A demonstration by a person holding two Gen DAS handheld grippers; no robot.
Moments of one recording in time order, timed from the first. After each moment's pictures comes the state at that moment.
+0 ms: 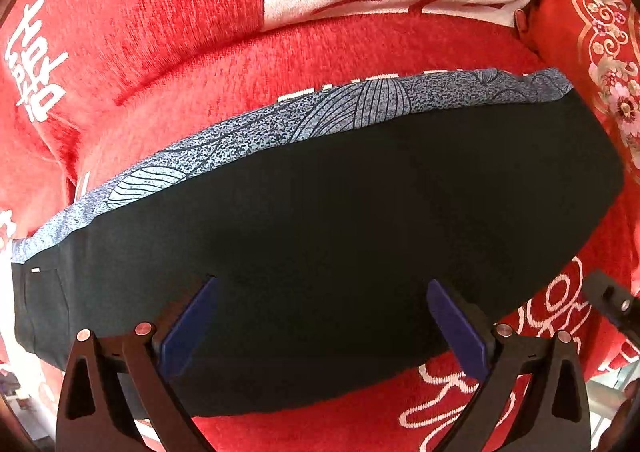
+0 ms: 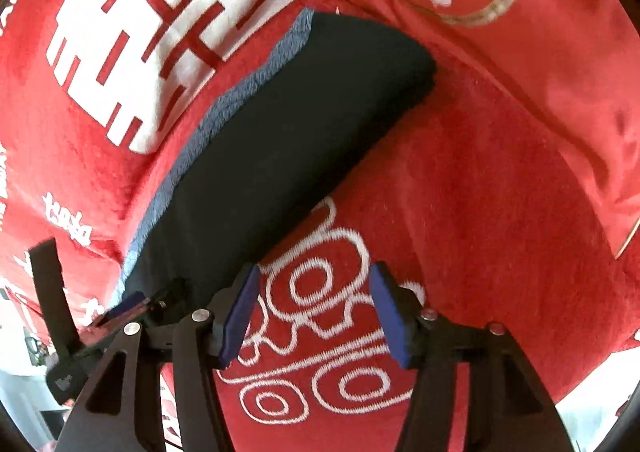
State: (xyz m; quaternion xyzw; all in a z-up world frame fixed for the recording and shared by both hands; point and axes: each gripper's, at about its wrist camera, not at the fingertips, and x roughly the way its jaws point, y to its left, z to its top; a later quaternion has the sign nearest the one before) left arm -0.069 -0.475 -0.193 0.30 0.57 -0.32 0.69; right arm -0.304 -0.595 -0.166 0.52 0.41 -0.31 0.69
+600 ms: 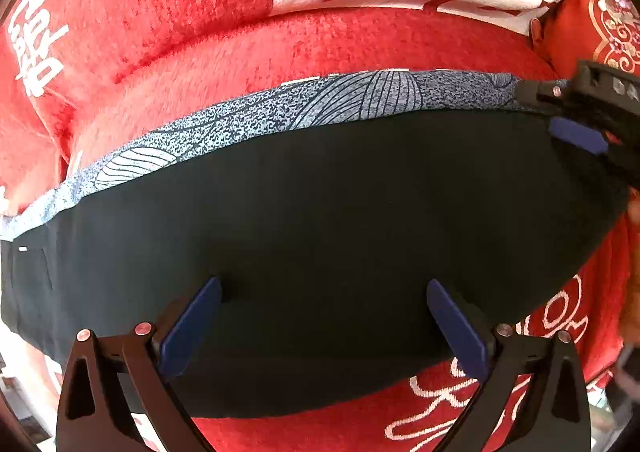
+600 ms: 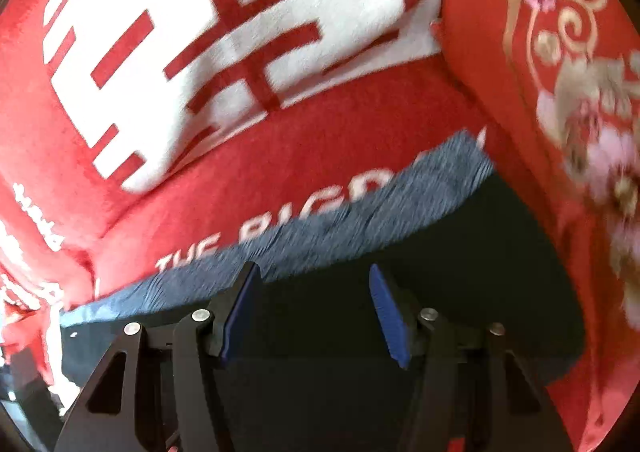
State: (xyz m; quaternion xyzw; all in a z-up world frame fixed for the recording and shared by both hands) left arm -0.065 -0.472 -0.206 0.27 0.59 -0.31 0.69; right arm -0.177 -0.673 -0.169 0.39 0.45 -0.30 0.75
